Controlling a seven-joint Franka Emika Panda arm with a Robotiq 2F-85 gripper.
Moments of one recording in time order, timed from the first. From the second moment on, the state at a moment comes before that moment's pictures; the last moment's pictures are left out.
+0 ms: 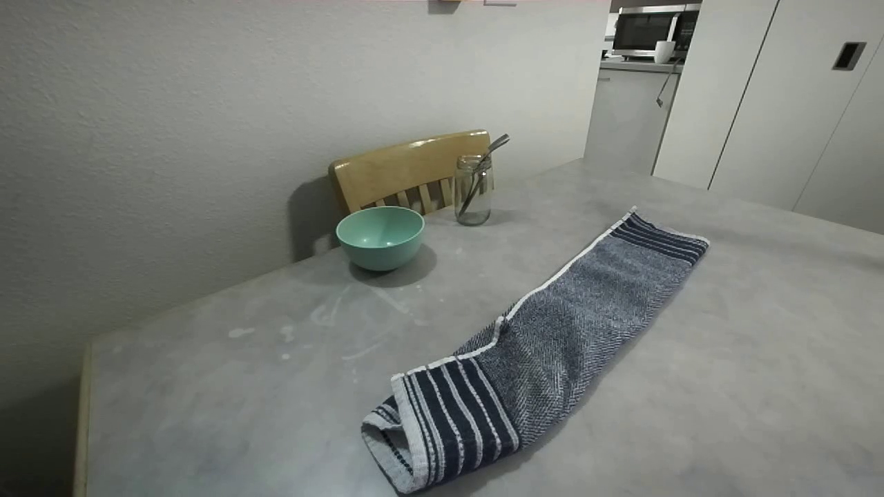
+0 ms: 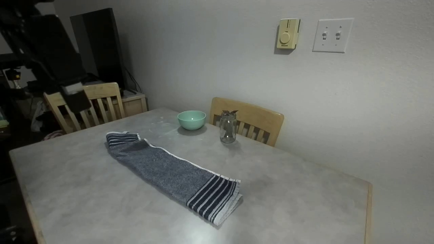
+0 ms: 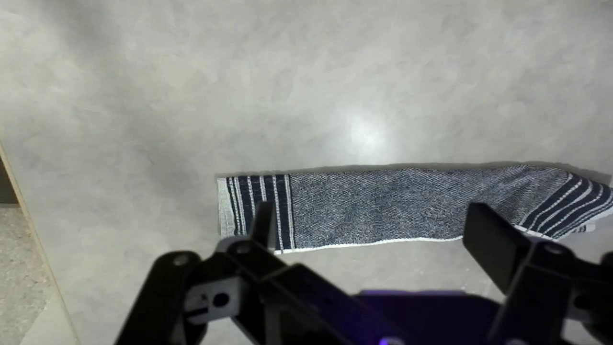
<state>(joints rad) -0.11 -0.79 -0.36 -2.63 -0.12 2.03 -0.42</state>
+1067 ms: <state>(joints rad) -0.14 -0.69 -0.44 -2.62 -0.16 2.05 -0.45</state>
